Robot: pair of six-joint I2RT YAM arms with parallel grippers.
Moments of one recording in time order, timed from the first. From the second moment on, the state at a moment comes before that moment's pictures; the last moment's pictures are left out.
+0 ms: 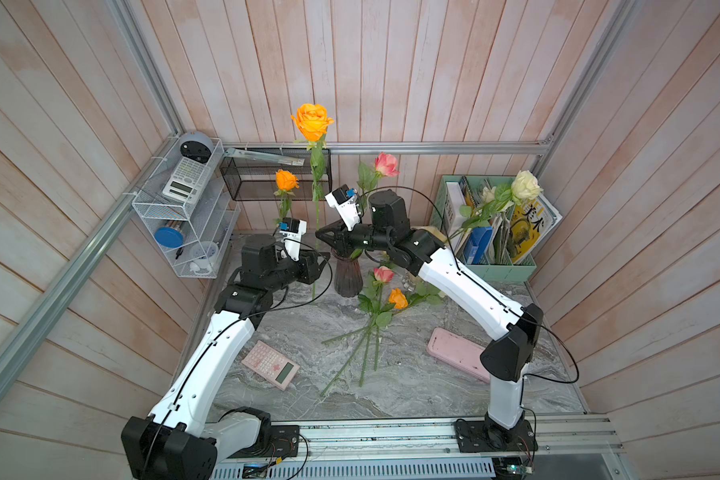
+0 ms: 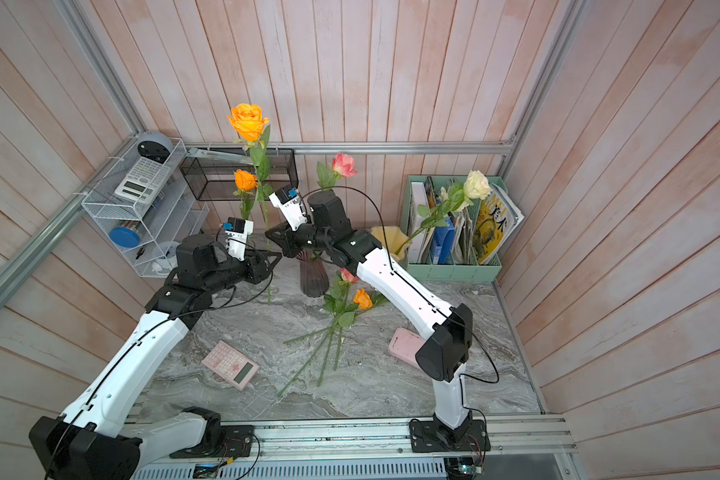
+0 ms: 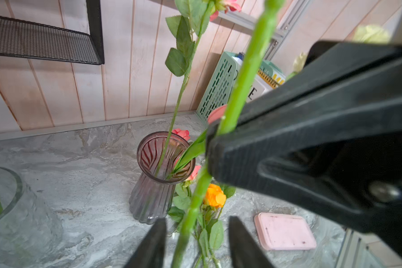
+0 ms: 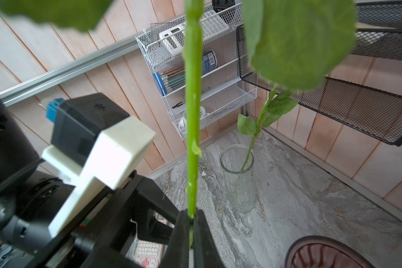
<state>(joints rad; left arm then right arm) -0.25 1.21 1.18 -0.34 0.45 -0.20 0.81 1.94 2.08 -0.40 -0.45 0.17</state>
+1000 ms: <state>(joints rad) 0.01 1.37 1.40 -0.07 0.30 -0.14 0.79 1.29 1.23 -0.32 -0.28 0.13</state>
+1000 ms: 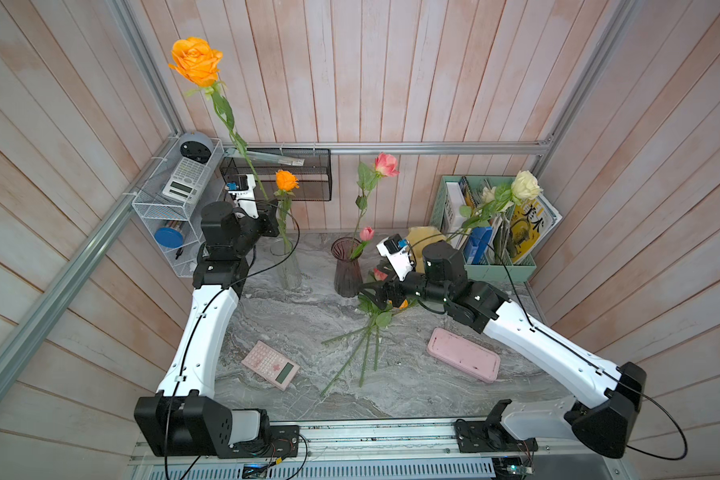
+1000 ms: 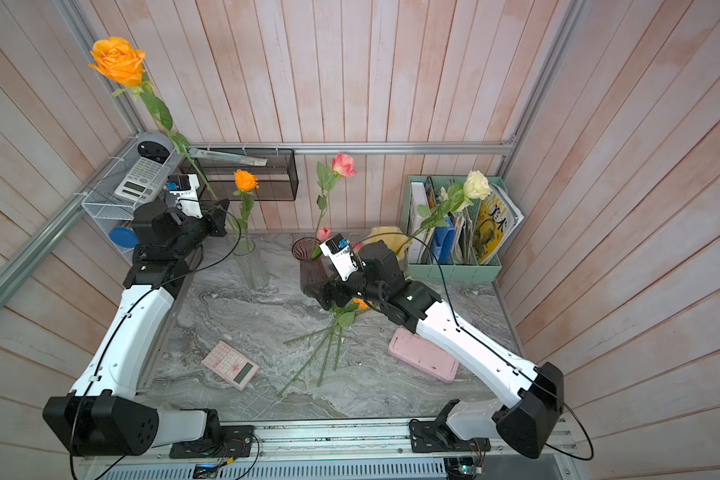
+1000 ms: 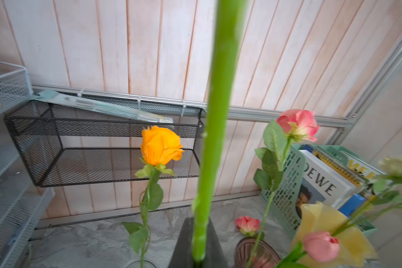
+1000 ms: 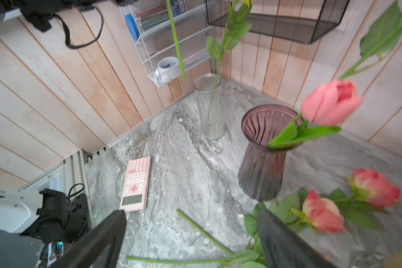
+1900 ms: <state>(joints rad) 0.04 1.52 1.00 0.40 0.14 -0.05 0.76 1.13 0.99 -0.30 -0.26 0.18</state>
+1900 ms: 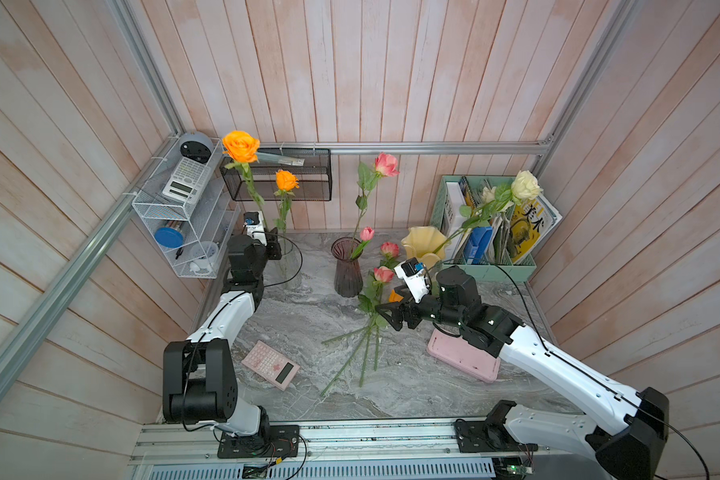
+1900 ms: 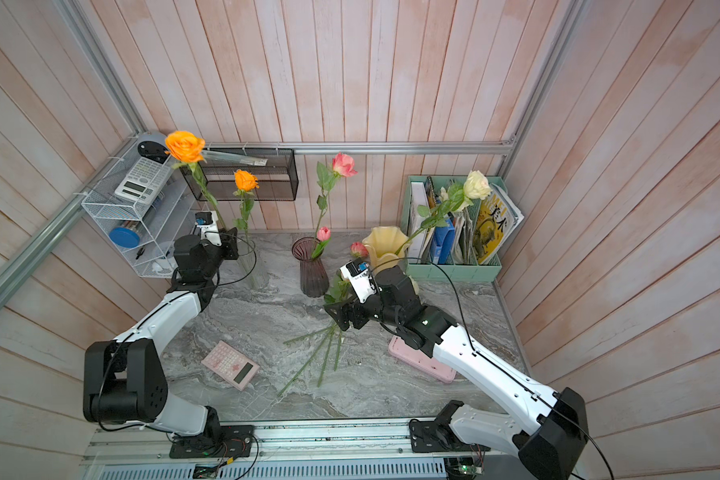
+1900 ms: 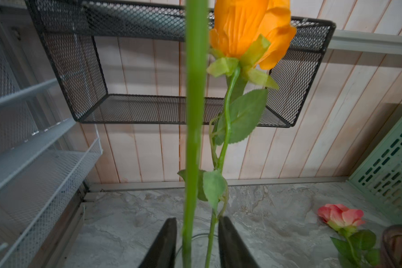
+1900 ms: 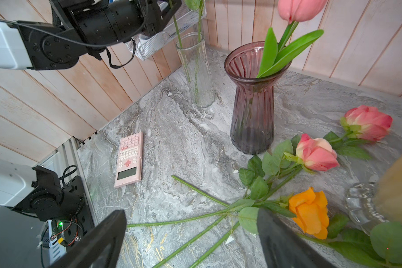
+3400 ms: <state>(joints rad) -0.78 1.59 1.02 -0.48 0.06 0.06 0.39 0.75 0.63 -0.48 -0.28 0.40</state>
